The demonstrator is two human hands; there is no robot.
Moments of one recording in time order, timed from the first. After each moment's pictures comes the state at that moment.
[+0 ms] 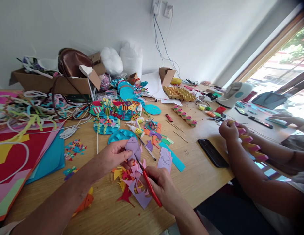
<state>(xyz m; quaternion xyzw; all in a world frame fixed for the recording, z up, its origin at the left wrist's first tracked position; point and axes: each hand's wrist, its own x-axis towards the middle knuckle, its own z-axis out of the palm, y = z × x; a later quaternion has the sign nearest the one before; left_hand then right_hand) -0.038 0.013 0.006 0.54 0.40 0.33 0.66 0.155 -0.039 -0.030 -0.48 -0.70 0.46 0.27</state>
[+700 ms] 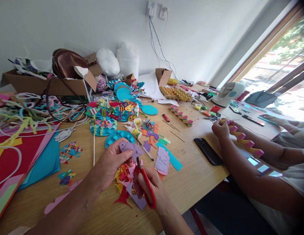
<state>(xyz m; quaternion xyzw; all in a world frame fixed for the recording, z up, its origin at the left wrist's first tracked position) -0.012 0.000 0.009 0.39 0.43 0.47 0.67 0.128 -0.042 -0.044 -0.42 -0.52 0.63 0.40</state>
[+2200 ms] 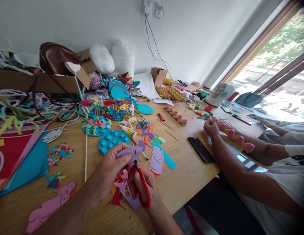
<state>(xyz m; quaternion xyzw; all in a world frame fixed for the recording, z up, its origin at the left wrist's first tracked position) 0.004 -0.007 -0.001 0.37 0.42 0.45 0.69 0.125 -0.044 -0.063 -0.36 -0.49 0.63 0.49</state>
